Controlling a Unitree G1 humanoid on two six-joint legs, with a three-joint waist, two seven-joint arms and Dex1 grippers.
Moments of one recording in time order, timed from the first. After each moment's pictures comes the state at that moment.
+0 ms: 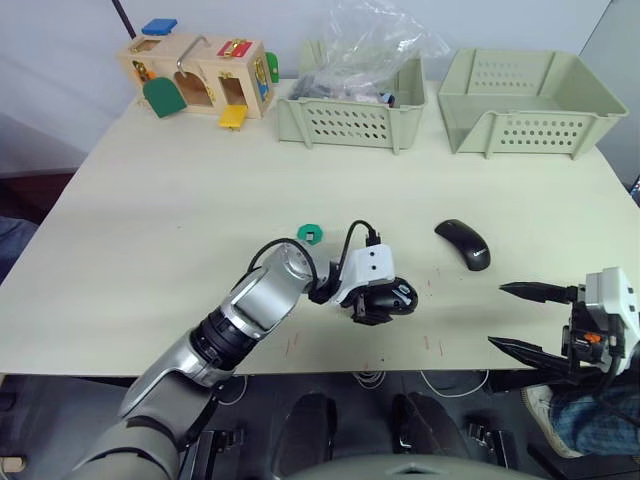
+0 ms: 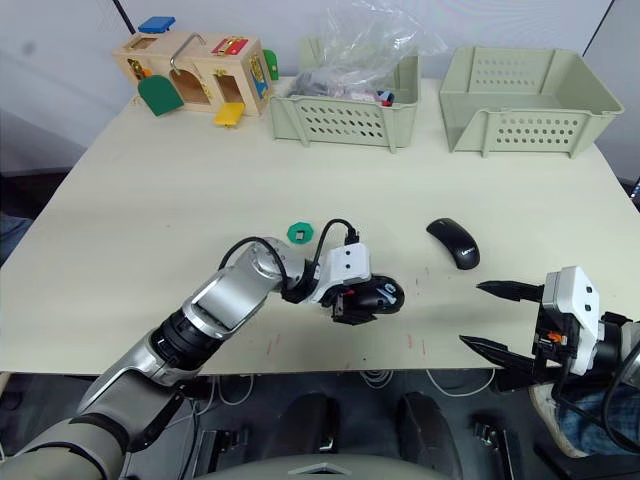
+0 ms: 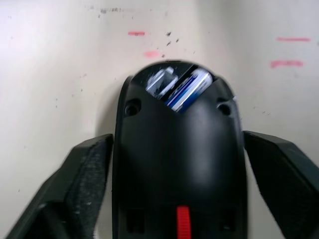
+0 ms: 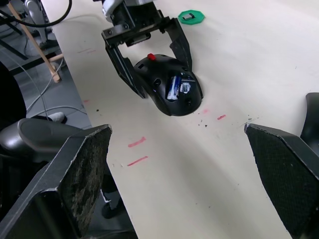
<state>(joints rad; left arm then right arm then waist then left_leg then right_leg) -0.64 0.52 -0.56 -0.20 -0.06 0.76 -1.05 0.32 -0.86 -0.41 -0.52 0.67 0.39 1.11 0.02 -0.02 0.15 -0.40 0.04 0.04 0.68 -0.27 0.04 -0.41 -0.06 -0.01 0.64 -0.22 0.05</state>
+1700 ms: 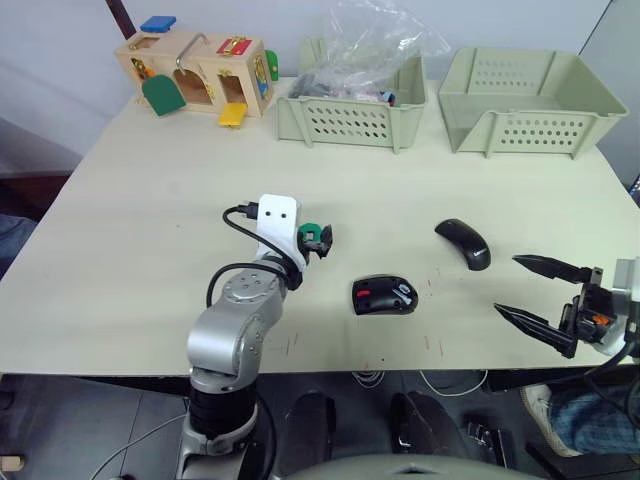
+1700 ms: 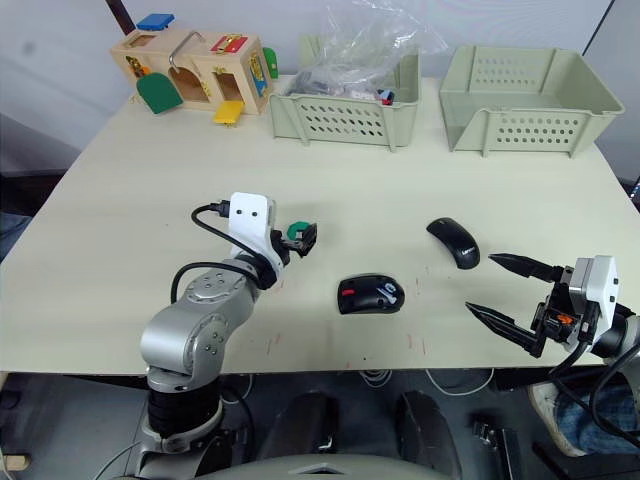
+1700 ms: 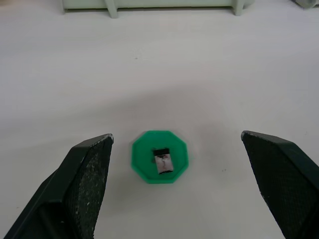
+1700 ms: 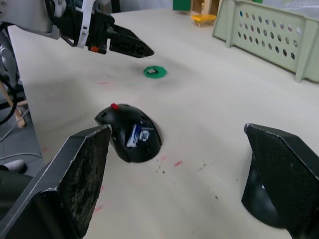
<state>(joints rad) -0.31 0.13 -0.01 -0.57 -0.19 1.09 0.00 0.23 -0.71 -0.41 -0.37 0.69 0.20 1.13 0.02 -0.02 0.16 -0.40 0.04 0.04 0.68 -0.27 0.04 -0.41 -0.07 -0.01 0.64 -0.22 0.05</state>
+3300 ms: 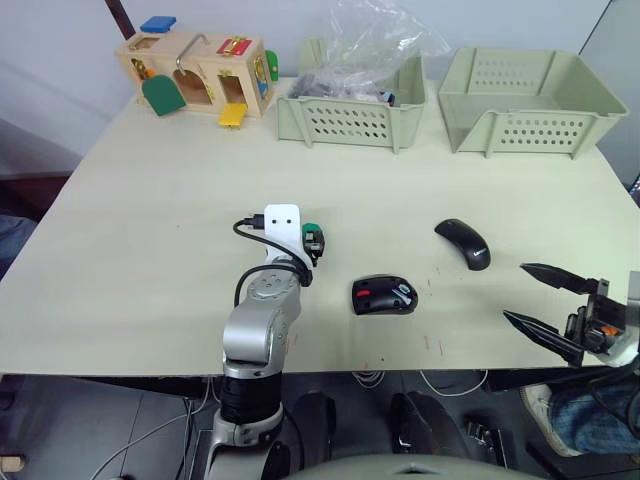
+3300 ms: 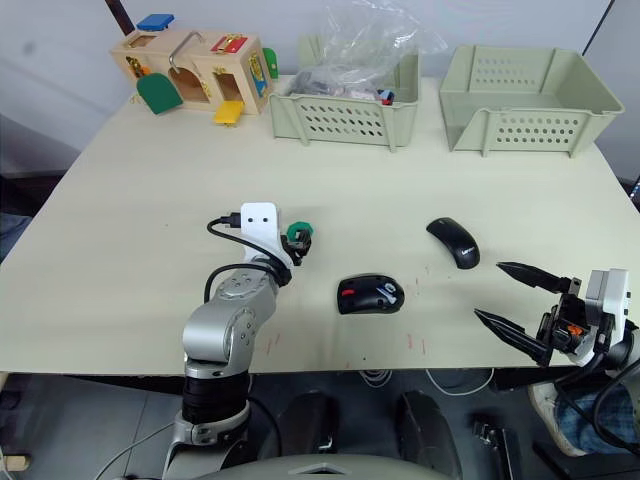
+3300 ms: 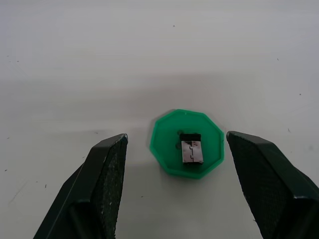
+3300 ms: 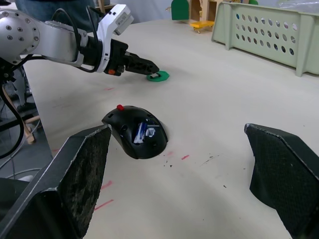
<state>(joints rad) -0.31 -0.01 -0.01 -0.37 -0.07 0.94 0.11 0.26 -0.66 -0.43 -0.30 0.72 0.16 1.19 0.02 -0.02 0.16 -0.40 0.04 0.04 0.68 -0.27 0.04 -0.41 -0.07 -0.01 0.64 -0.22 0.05</state>
